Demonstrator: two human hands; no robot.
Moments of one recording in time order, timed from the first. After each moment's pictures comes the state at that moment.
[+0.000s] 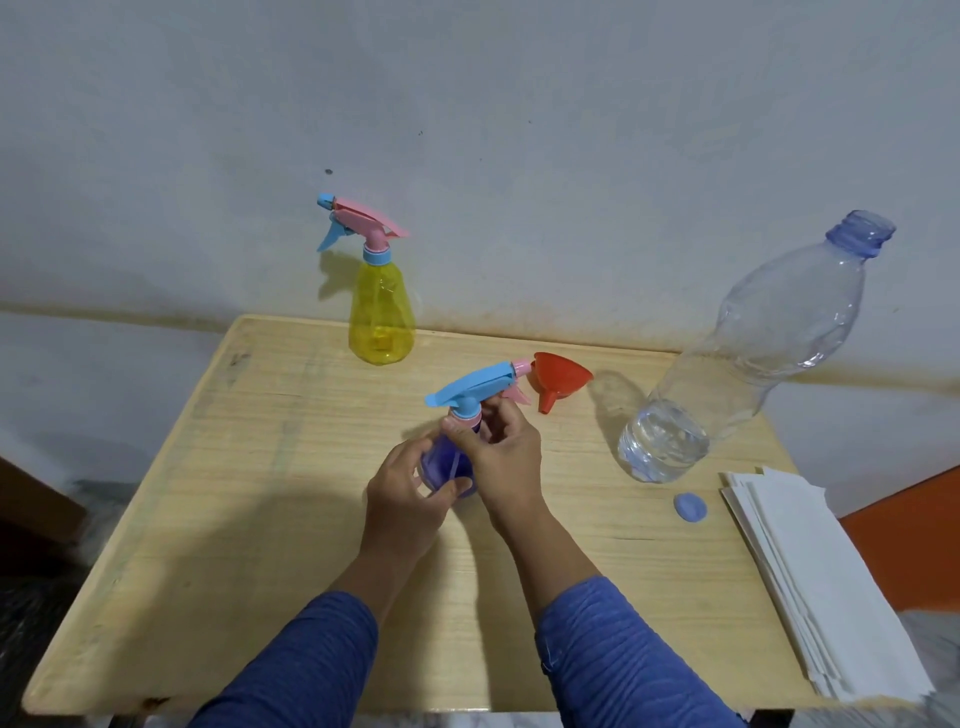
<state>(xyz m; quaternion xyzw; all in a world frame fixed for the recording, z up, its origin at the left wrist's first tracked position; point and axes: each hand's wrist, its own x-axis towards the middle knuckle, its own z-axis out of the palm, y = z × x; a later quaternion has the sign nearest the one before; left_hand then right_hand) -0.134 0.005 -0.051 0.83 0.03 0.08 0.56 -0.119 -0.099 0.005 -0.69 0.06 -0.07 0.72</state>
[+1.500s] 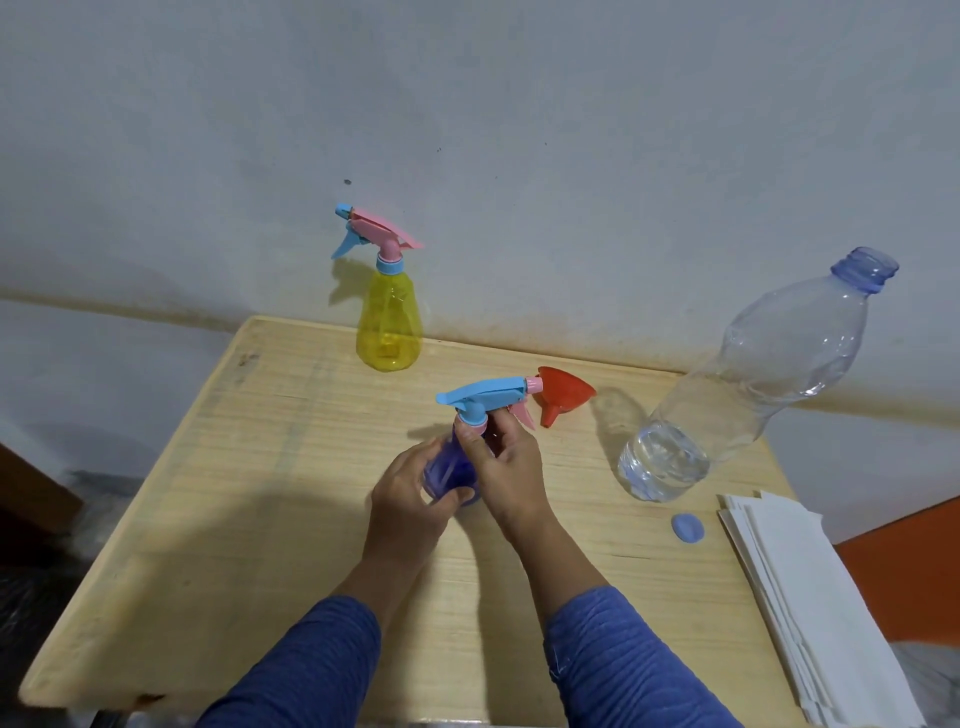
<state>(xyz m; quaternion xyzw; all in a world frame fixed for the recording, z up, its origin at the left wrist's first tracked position) -0.134 0.003 -0.050 0.82 0.00 0.11 0.56 -0.116 -0.104 0.009 -0.77 0.02 -0.06 0.63</state>
